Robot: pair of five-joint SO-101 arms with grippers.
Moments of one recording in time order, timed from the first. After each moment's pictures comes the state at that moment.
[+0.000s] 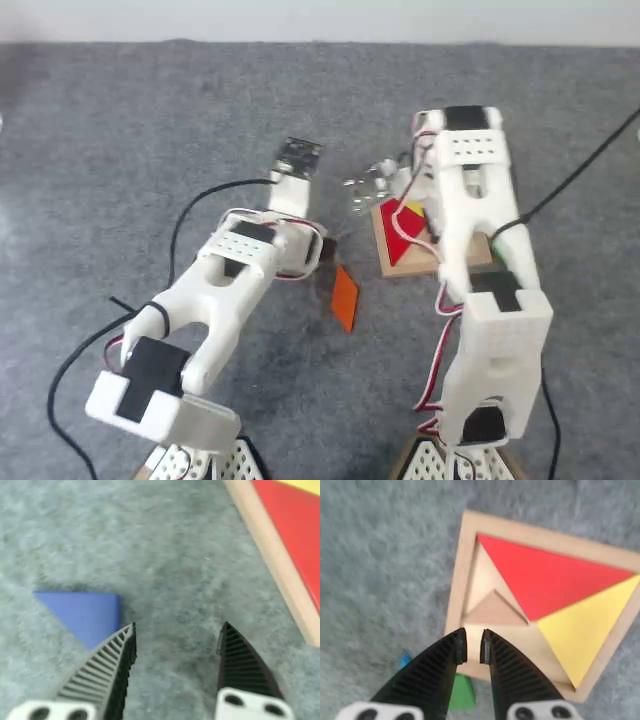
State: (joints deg) left arm 11.8 1.0 42.5 34.4 7.8; right arm -10.5 29.5 -24.8 97.8 101.4
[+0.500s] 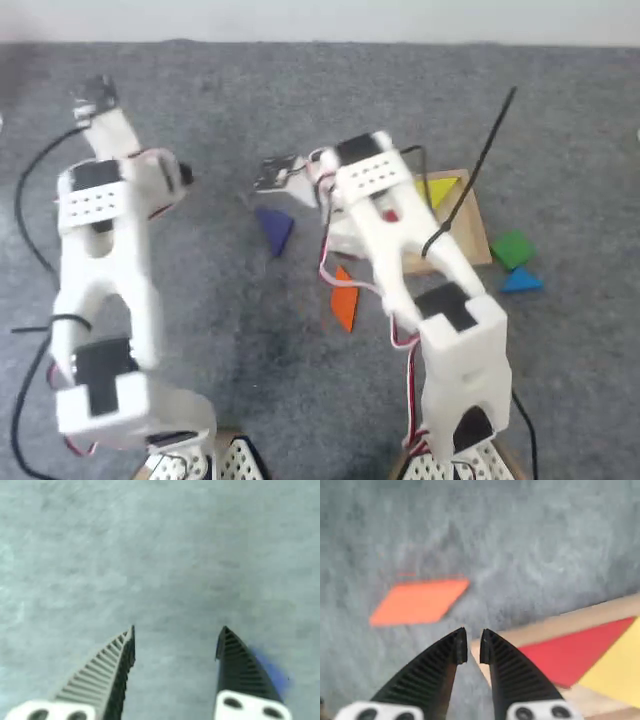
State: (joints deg) left arm -21.7 2.9 16.7 60.4 8.0; right arm -30.5 26.4 -15.2 86.6 46.8
